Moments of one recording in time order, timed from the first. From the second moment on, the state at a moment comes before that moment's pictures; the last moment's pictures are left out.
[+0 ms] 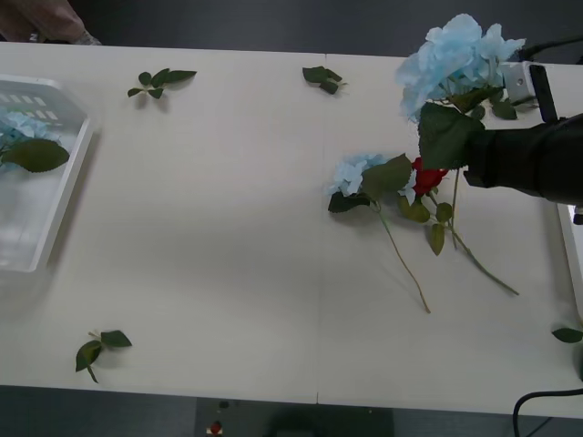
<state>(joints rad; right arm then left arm) -0.26 -0.42 -0.30 -2.08 -1.02 1.44 1.62 -0.38 1.17 0.13 -1.27 0.86 1.31 -1.67</state>
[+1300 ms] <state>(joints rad) -0.46 -0.37 -0.11 -1.95 -1.71 1.25 1.52 -0.32 0.96 0.29 -1.74 1.59 1.25 -1.67</state>
